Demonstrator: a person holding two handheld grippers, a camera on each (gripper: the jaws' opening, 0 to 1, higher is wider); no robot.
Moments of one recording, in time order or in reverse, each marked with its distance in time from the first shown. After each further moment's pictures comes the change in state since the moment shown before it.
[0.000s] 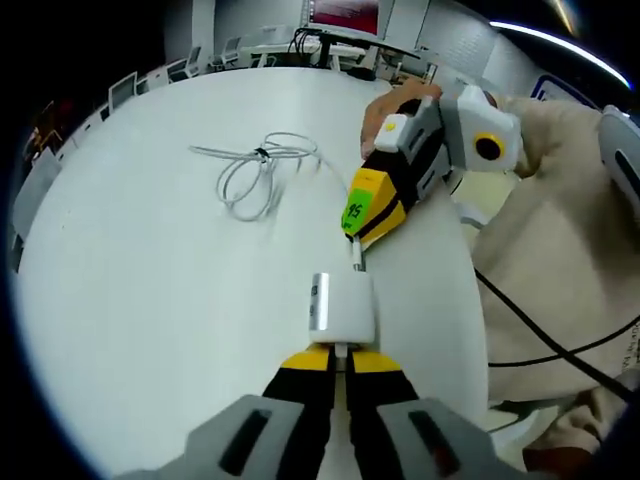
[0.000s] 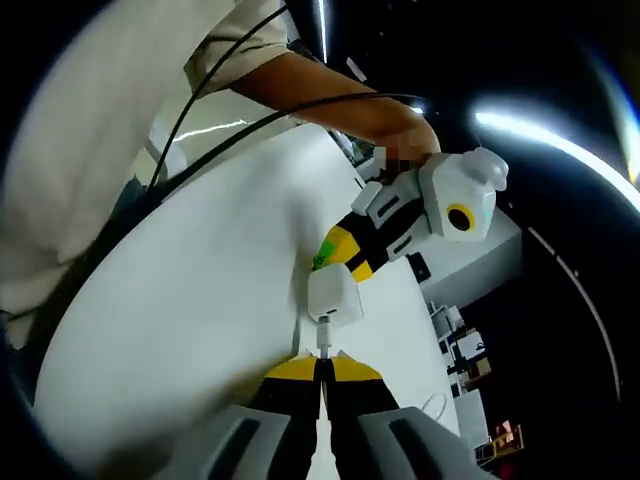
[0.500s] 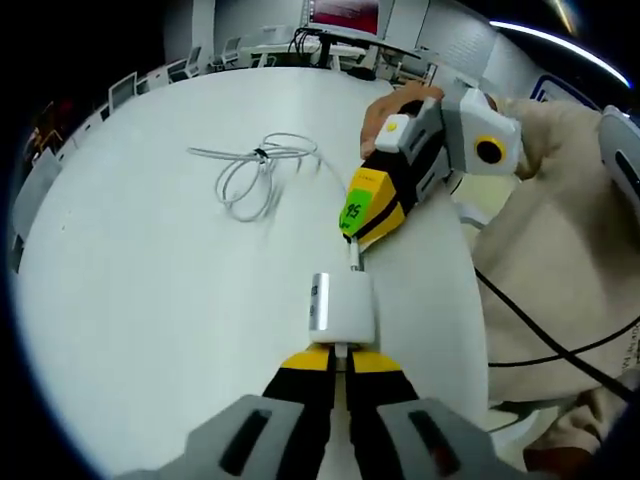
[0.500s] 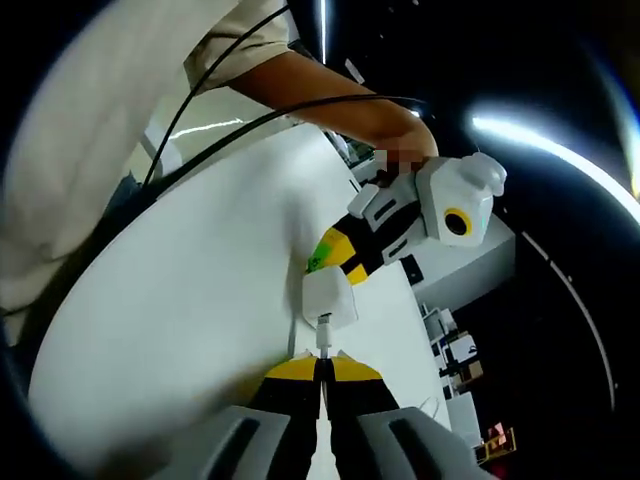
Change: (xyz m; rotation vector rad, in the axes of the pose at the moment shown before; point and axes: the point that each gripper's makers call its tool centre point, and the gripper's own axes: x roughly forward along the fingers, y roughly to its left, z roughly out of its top) left arm -0.001 0.000 0.001 0.002 0.002 0.002; right arm 0.002 -0.007 0.002 -0.016 0.001 -0.031
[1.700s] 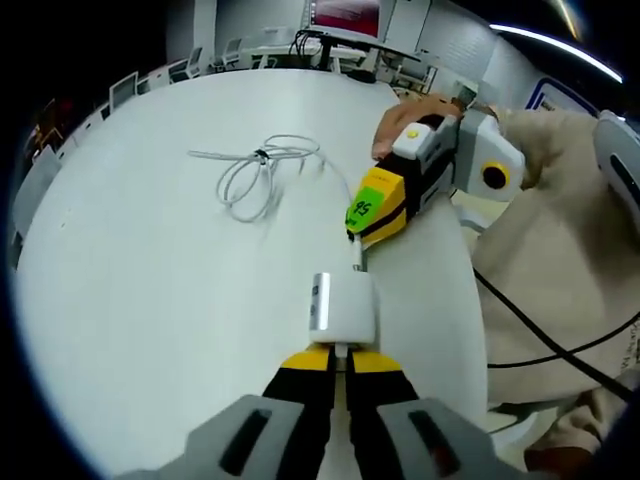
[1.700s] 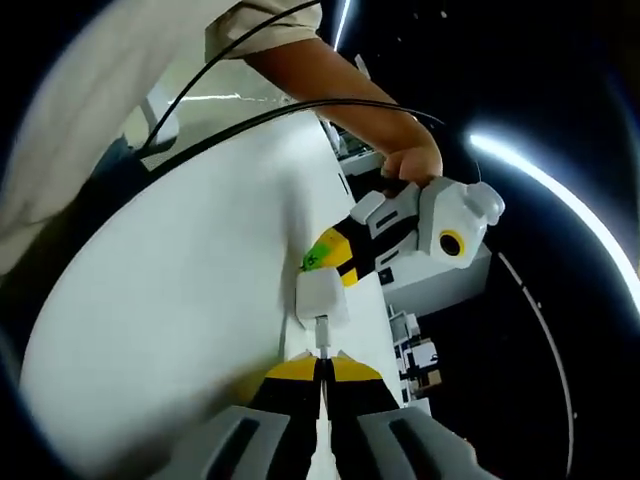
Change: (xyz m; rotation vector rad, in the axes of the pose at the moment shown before) left arm -0.001 0.003 0.002 -0.008 -0.014 -0.010; right arm -0.002 -0.004 0.003 -0.155 0.059 -0.136
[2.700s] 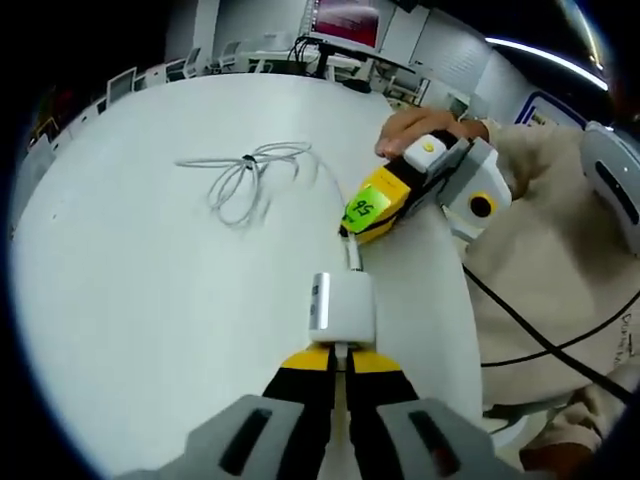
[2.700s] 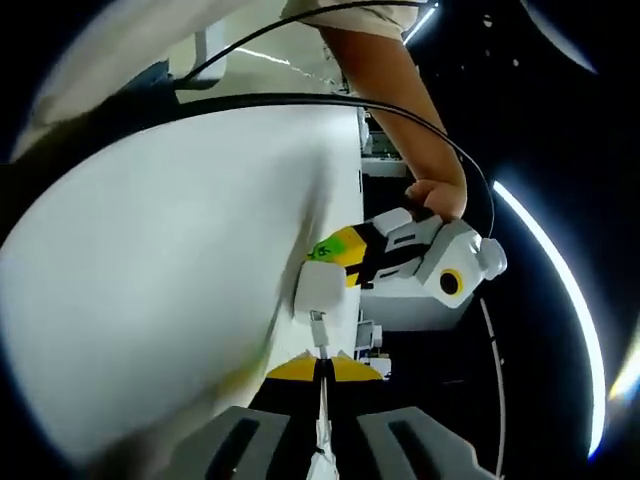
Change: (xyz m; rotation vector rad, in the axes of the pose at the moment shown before) left arm -0.003 0.010 0.001 -0.025 -0.044 -0.067; right arm 0.002 -0.015 0.001 -0.319 0.064 -0.067
